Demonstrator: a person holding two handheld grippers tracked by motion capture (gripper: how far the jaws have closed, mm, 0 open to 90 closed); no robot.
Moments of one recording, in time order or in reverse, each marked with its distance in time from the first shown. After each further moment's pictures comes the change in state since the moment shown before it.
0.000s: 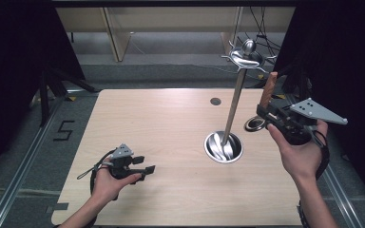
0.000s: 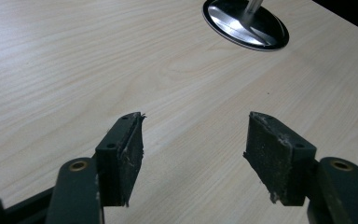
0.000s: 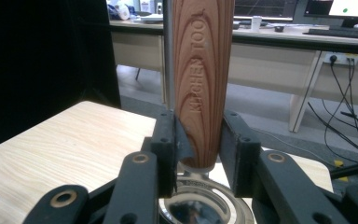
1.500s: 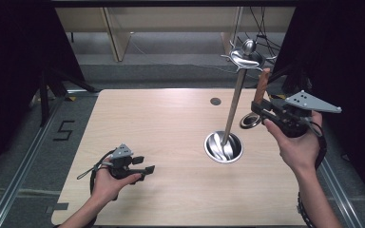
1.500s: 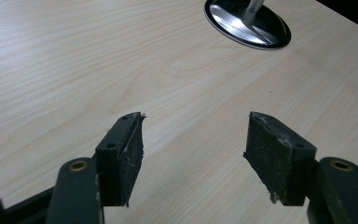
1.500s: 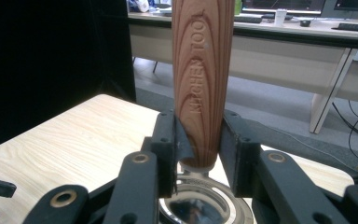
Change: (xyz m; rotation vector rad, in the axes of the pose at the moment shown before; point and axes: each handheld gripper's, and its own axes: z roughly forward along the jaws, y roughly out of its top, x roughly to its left) left arm 0.002 0.000 -0.001 0.019 0.002 0.006; right arm -0.004 0.009 0.016 0.031 0.083 -0.012
